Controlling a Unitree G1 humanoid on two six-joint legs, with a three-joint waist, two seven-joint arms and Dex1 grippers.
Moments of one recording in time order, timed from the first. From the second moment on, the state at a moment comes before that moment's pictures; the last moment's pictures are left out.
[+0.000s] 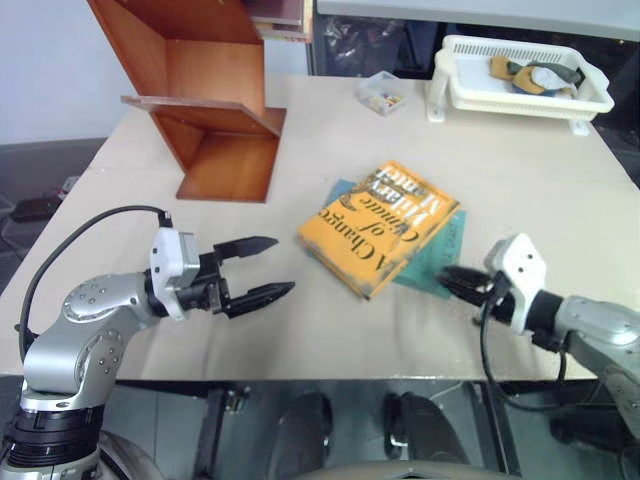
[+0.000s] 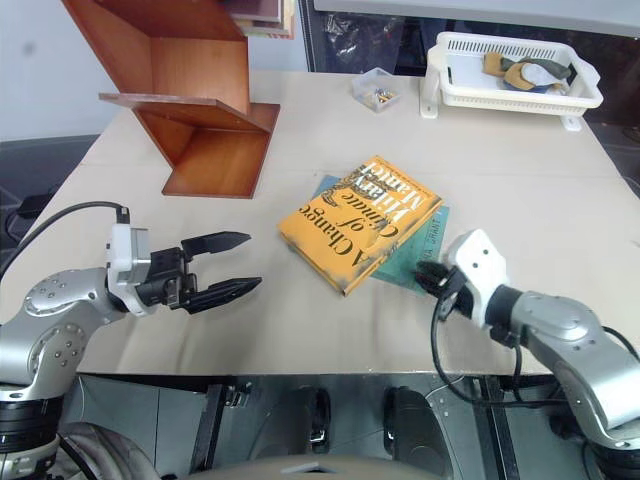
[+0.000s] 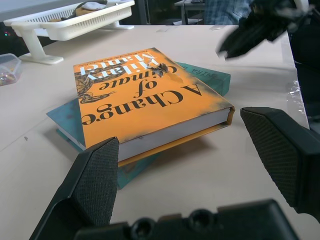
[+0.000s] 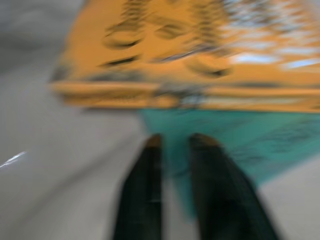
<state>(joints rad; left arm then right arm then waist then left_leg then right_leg) -0.07 0.78 0.26 -0.32 -0.71 0.47 -1.12 -0.03 -0.71 -0.03 -0.72 0.53 0.80 0.59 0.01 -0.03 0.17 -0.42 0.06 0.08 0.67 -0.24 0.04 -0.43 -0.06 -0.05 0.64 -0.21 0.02</state>
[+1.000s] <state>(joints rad) 0.00 0.79 0.28 -0.40 -0.74 0.51 -1.07 -0.19 -0.69 0.21 -0.53 0.45 0.80 0.71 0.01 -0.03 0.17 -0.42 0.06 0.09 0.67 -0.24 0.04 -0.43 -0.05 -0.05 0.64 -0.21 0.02</state>
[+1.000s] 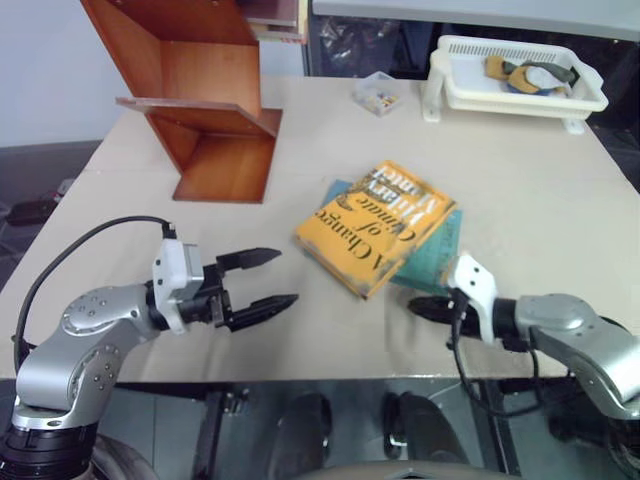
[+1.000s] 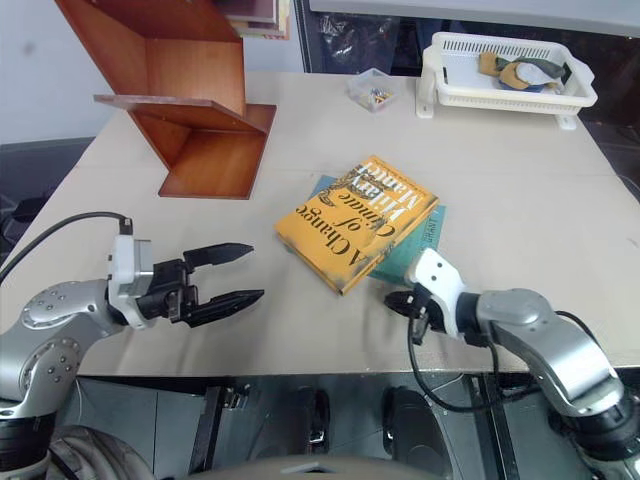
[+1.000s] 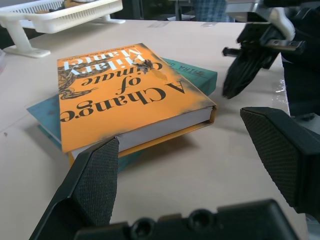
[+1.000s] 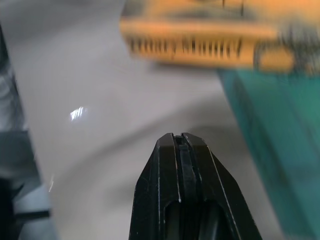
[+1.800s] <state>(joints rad) 0.01 0.78 0.27 -0.41 -0.75 0.50 -1.04 -0.38 -0.38 0.28 -0.17 0.21 0.67 0.51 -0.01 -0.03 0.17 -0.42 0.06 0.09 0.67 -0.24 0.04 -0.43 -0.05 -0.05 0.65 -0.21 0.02</state>
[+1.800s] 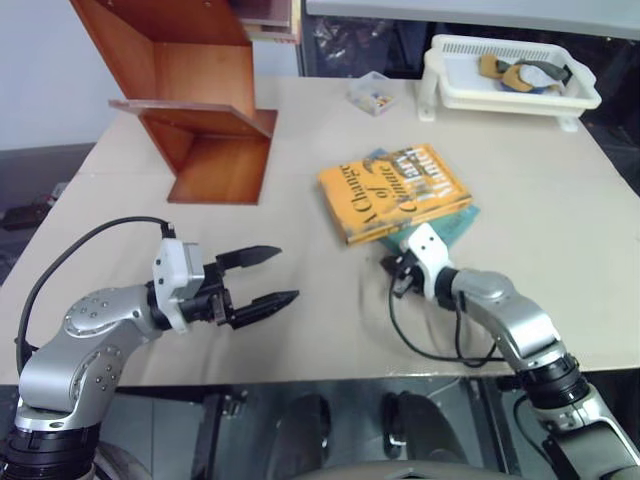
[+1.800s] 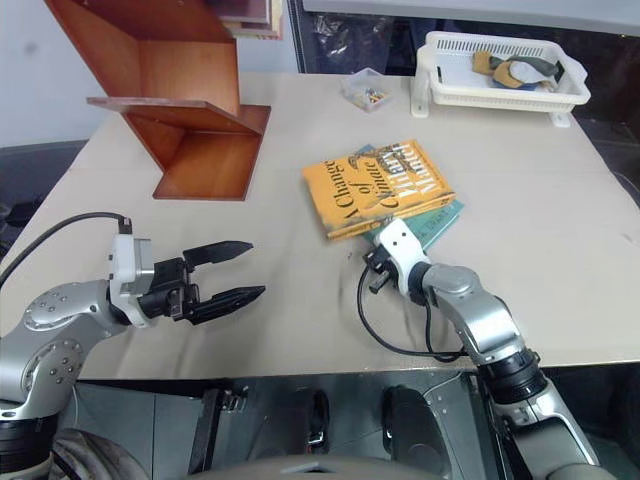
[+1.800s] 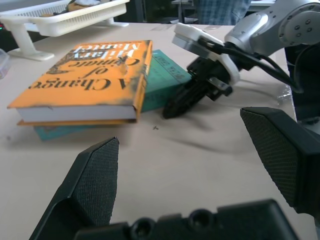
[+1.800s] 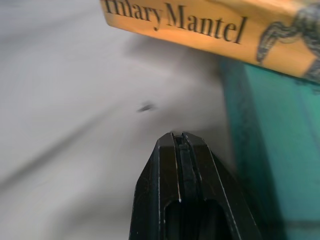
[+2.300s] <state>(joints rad) 0.01 0.75 0.27 -0.42 -0.75 0.49 -1.01 -0.58 -0.55 0.05 -0.28 0.38 0.81 0.60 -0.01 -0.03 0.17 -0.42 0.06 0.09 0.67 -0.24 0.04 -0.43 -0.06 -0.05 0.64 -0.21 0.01</state>
